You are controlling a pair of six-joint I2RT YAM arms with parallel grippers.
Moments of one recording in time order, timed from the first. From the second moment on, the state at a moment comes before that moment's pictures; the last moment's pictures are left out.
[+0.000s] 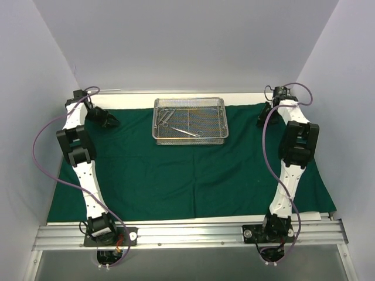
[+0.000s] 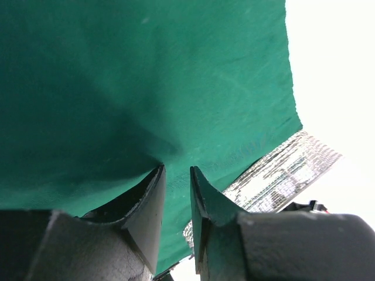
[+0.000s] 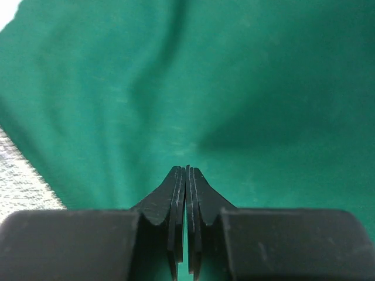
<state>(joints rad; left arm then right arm) 0.27 2.60 2.31 -0.97 0.54 -0.77 -0.16 2.26 1.84 -0.71 -0.15 0.41</state>
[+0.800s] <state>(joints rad) 0.32 2.66 2.39 -0.99 0.59 -0.78 -0.25 2.15 1.61 -0.65 -0.11 0.35</state>
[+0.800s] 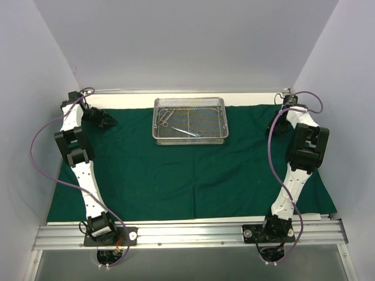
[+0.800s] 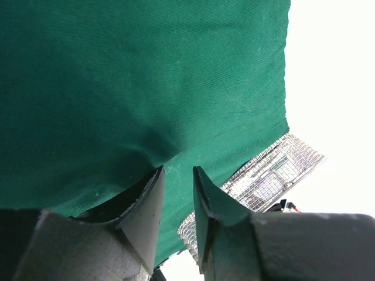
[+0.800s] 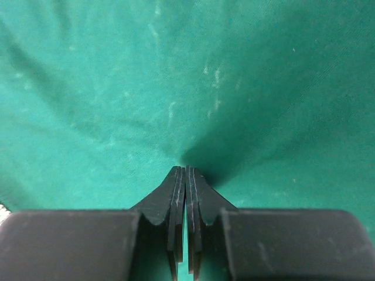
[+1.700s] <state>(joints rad) 0.31 2.33 1.99 -1.00 0.46 -0.64 -0.22 1.76 1.03 -0.65 -0.20 0.44</state>
